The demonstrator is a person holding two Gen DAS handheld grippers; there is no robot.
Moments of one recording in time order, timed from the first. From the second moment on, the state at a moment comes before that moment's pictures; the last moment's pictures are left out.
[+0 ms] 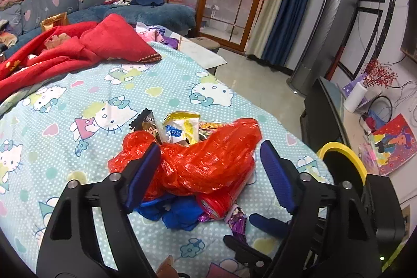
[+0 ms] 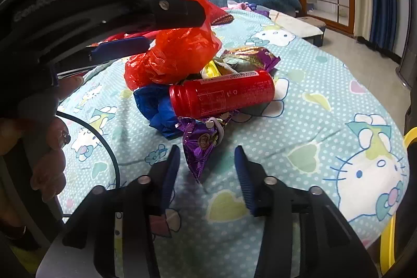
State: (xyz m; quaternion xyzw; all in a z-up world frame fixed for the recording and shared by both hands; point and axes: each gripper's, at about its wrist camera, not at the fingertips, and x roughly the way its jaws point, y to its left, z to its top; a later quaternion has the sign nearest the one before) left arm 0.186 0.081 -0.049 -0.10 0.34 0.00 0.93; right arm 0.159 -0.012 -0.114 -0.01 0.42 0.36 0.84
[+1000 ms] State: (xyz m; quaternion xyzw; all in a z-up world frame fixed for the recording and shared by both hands) left arm 0.149 0.093 -0.007 -0.19 0.28 -0.09 0.93; right arm 0.144 -0.095 -0.073 0.04 0.43 0.36 0.83
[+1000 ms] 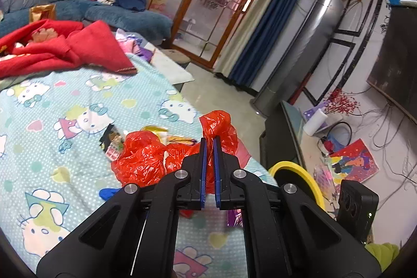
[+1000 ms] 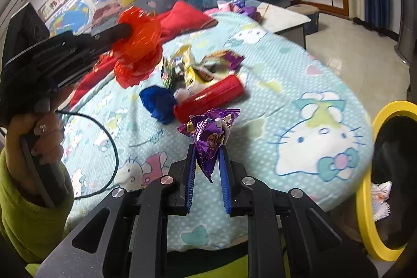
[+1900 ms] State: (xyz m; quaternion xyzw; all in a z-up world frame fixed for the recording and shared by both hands) left arm 0.144 0.018 0.005 -0.15 0.28 -0.18 0.93; right arm 0.157 -0.173 -0.023 0.08 0.32 0.27 0.90
